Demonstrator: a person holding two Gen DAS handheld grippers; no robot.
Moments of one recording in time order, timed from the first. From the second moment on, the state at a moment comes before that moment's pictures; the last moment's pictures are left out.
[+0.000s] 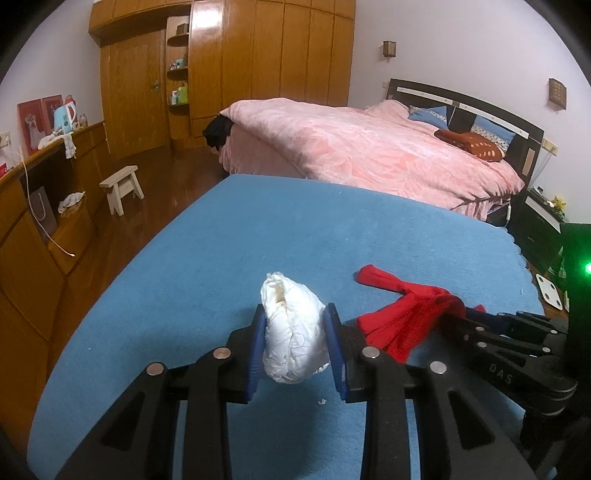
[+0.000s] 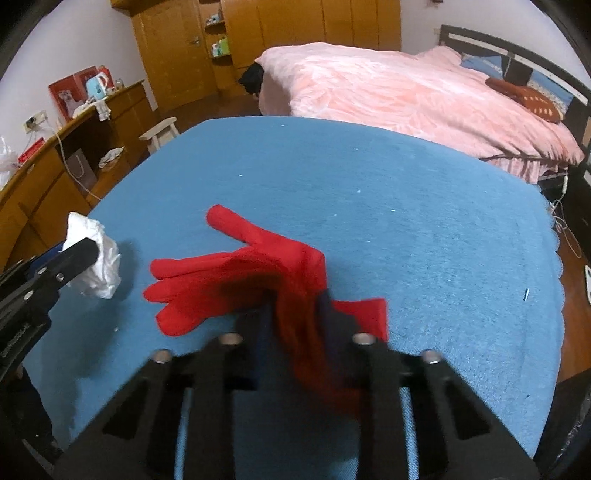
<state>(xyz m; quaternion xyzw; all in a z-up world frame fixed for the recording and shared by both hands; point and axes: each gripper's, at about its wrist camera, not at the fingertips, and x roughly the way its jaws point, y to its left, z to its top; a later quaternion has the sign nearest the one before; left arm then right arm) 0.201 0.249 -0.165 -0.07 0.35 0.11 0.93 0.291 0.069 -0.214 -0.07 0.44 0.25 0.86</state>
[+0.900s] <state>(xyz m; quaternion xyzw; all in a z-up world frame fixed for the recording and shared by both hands) 0.183 0.193 -0.111 -0.05 0.32 0.07 0.94 0.249 0.016 -0.137 -0.01 0.38 0.27 0.89</state>
